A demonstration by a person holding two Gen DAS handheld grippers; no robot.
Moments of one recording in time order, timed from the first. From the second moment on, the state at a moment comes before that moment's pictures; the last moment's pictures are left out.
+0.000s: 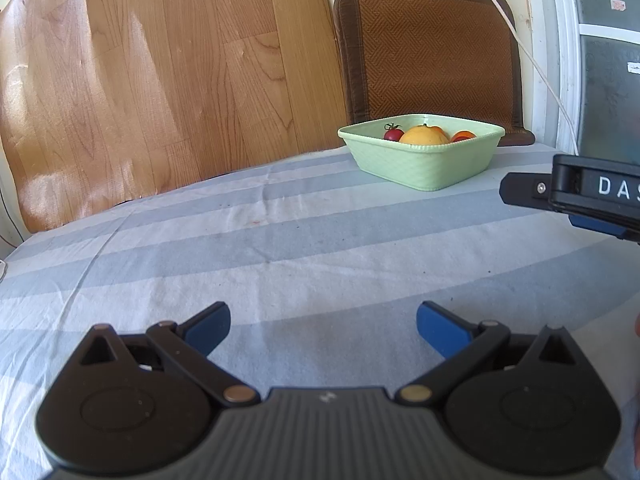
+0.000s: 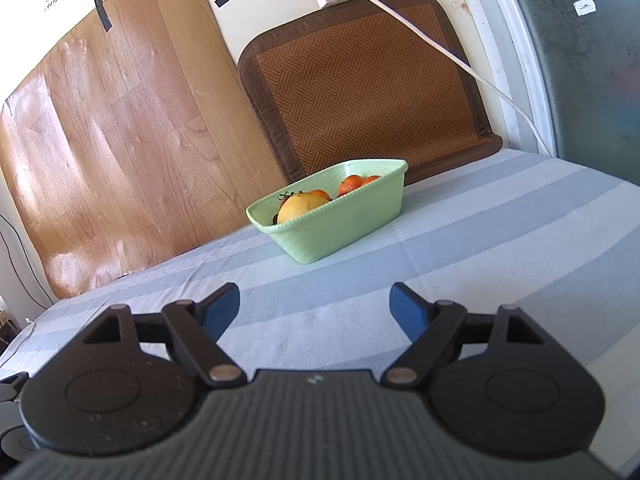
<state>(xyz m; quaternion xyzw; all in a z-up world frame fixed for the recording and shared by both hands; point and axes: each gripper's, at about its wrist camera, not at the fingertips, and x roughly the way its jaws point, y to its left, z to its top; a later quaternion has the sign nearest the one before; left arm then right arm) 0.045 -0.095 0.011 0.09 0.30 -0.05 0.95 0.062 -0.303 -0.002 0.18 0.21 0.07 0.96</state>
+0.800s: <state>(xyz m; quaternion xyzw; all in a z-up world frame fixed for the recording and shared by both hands) 0.045 -0.095 0.011 0.08 0.30 -0.05 0.95 0.060 -0.303 -0.002 0.19 0.21 0.06 0.96</state>
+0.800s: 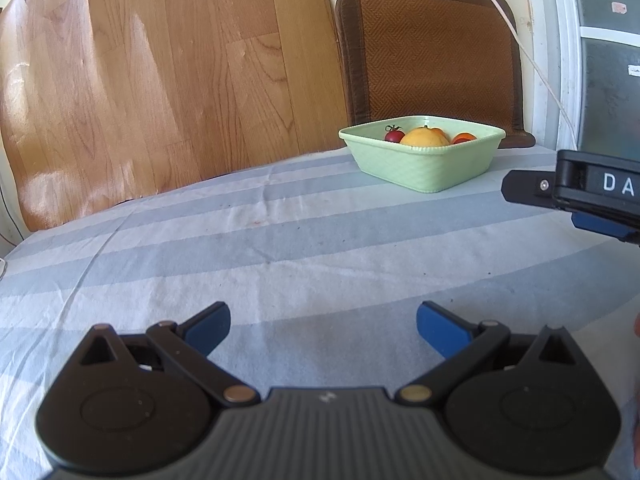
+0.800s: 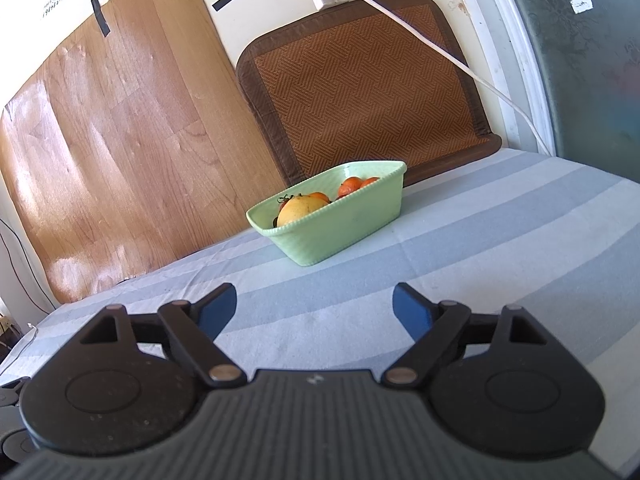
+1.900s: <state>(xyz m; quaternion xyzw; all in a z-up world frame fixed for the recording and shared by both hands) 0.046 -0.097 0.009 0.07 0.31 -0.05 0.95 0.061 -0.306 -0.004 0.21 0.21 0.06 0.95</state>
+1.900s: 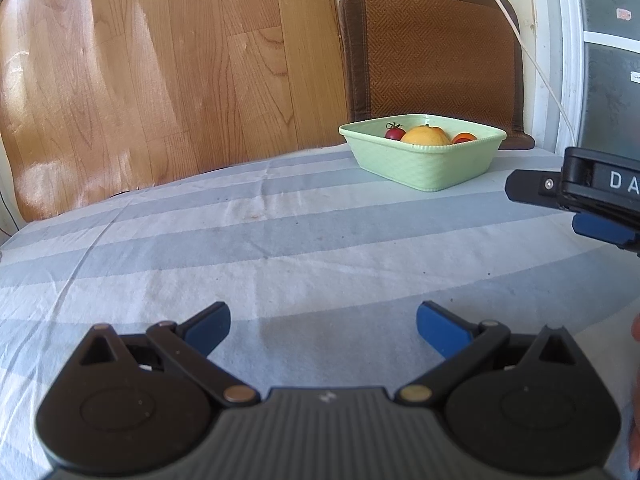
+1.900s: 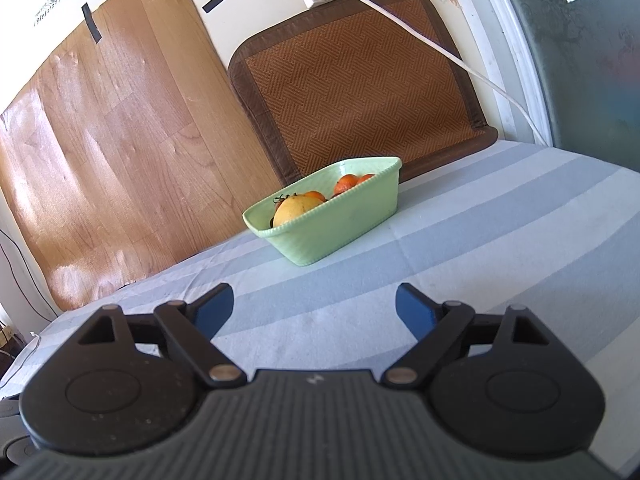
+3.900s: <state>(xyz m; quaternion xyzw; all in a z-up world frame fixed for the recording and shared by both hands) 0.042 -0.097 0.010 0.07 0.30 -0.04 0.95 0.061 -0.306 -0.003 0.20 0.21 0.06 0.95</state>
